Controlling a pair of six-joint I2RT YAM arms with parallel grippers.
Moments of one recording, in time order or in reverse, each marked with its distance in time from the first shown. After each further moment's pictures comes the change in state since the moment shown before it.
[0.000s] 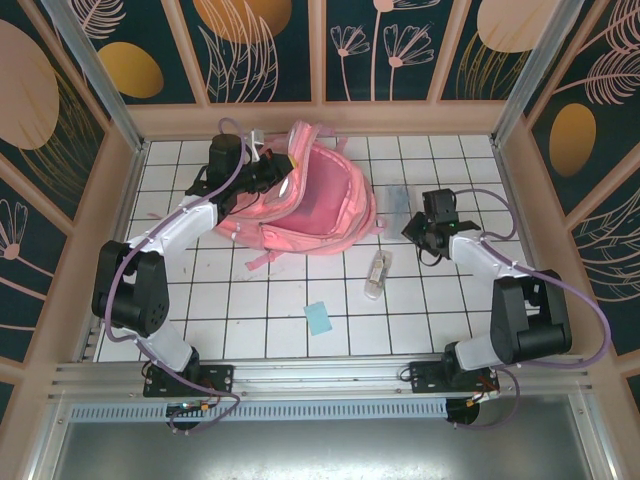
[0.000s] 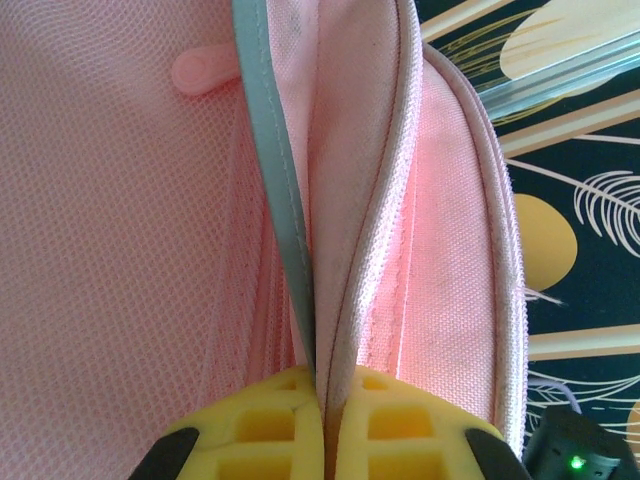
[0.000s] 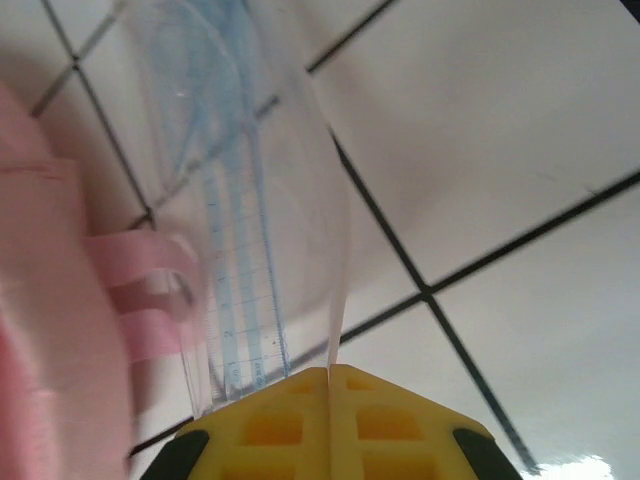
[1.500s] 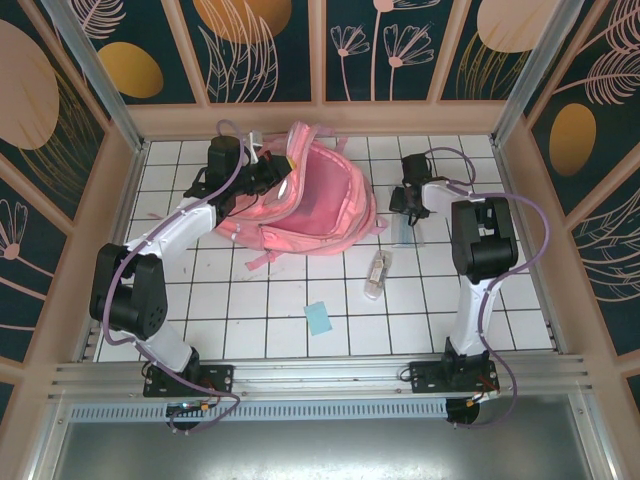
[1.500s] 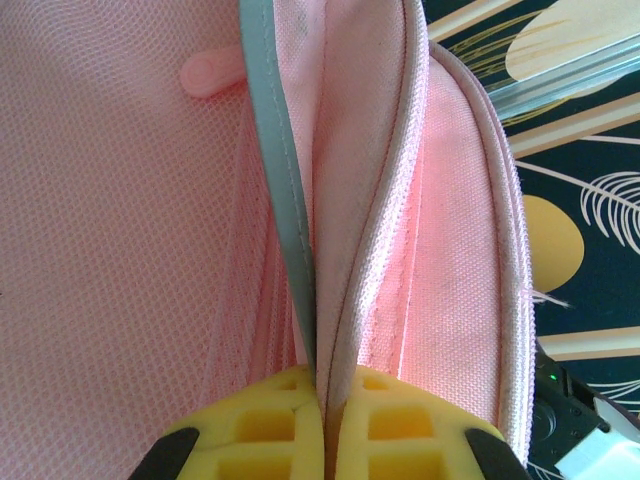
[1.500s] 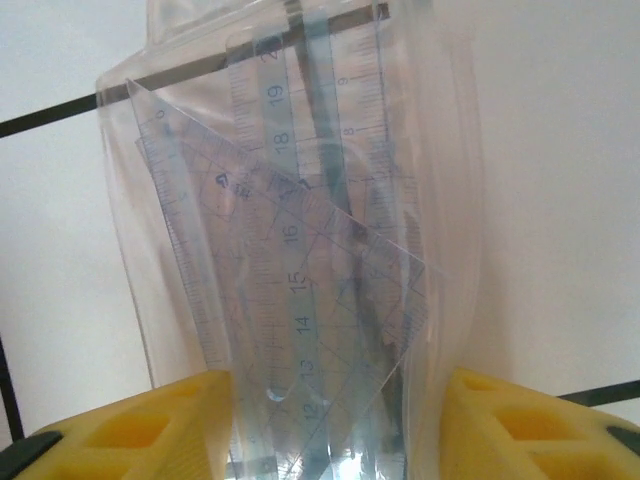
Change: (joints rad) left arm 0.001 -0.020 -0.018 -0.014 -0.015 0.010; right arm -0.011 0.612 0.539 -0.039 0.076 -0.421
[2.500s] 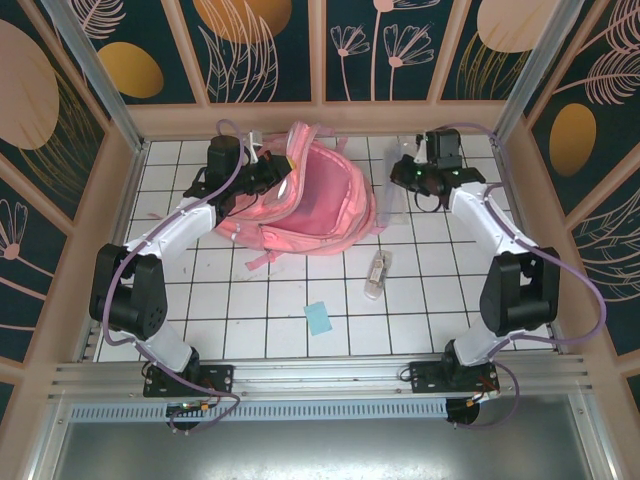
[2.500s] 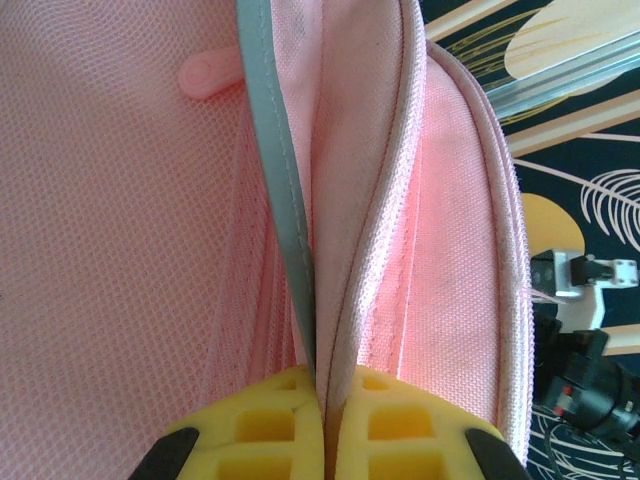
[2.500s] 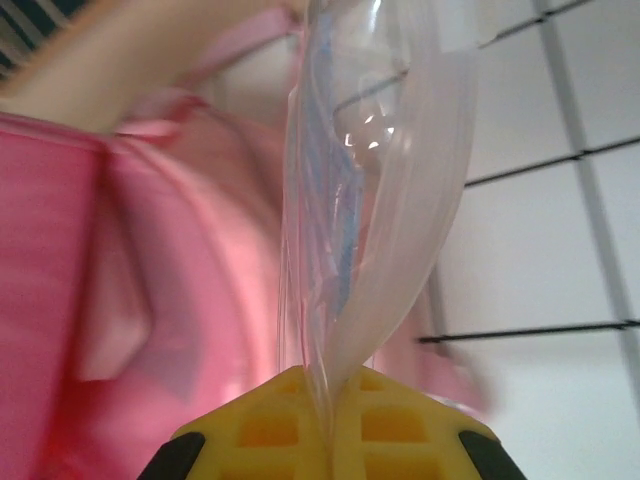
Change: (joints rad) left arm 0.001 -0.003 0.004 -0.003 0.003 0.008; right arm 0.022 -0.434 -0.031 -0.010 -0.385 0.186
